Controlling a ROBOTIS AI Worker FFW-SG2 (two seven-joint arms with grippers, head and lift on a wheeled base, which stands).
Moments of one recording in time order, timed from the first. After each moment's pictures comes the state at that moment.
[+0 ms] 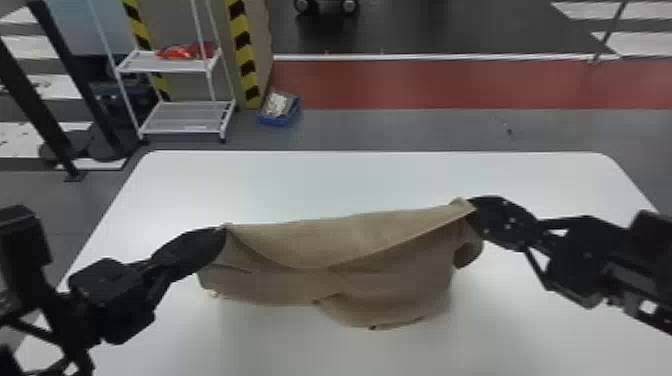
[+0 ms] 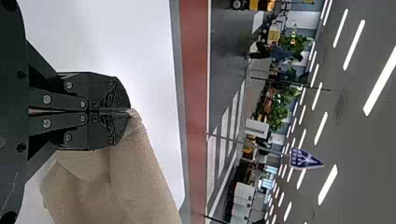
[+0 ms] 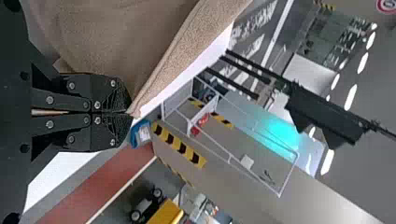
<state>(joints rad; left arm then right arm) 0.41 0.00 0.36 -2.45 0.08 0.82 -0.84 0.29 -0.04 -0.20 -2.20 0.44 0.02 1.04</state>
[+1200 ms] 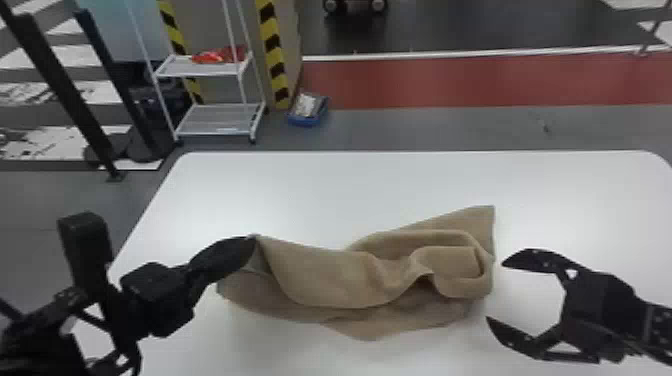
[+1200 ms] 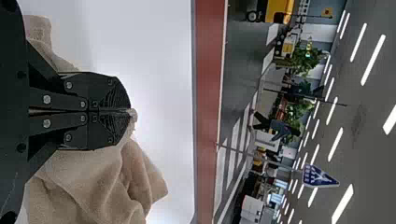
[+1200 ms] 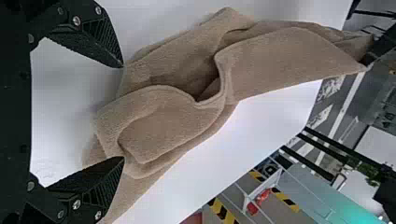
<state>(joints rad) 0.38 0.00 0.37 -2.36 0.05 0.82 -0.84 0.29 -0.19 -0.10 -2.01 0.62 0.03 1.09</state>
